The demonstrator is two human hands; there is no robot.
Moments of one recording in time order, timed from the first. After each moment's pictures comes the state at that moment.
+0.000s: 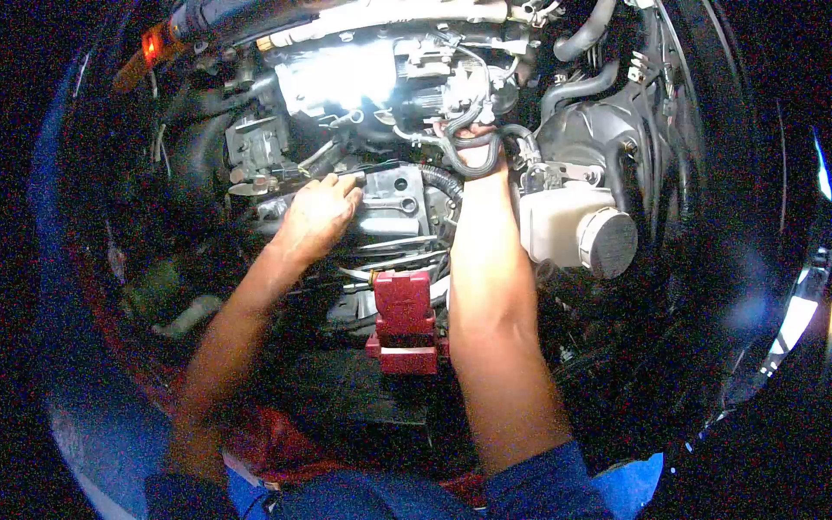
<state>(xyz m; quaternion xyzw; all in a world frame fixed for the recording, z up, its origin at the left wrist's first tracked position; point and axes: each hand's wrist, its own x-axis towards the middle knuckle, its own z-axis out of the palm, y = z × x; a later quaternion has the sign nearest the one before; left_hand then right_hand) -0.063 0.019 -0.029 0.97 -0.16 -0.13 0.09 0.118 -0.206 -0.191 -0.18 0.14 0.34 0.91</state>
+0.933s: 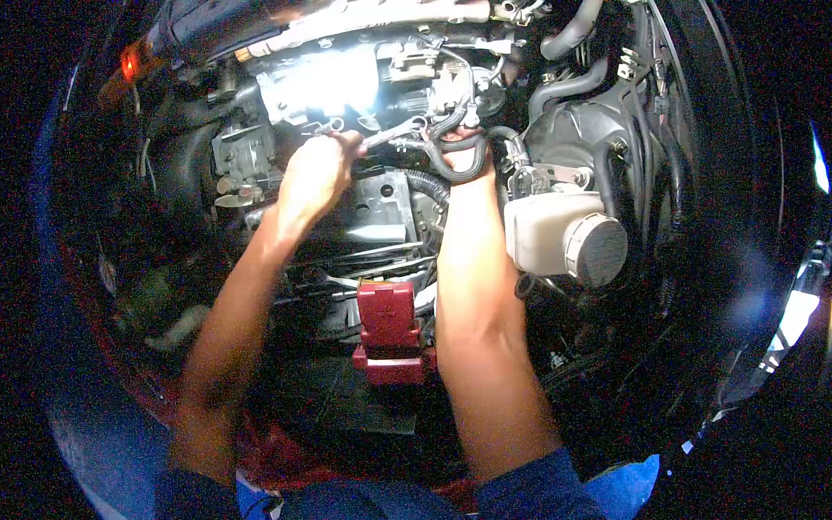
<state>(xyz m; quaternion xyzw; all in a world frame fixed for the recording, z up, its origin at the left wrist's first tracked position) 0.004 0.011 -0.037 0.97 -0.01 -0.06 0.24 0.114 -0.209 -0.199 -0.77 -0.17 0.19 0.58</state>
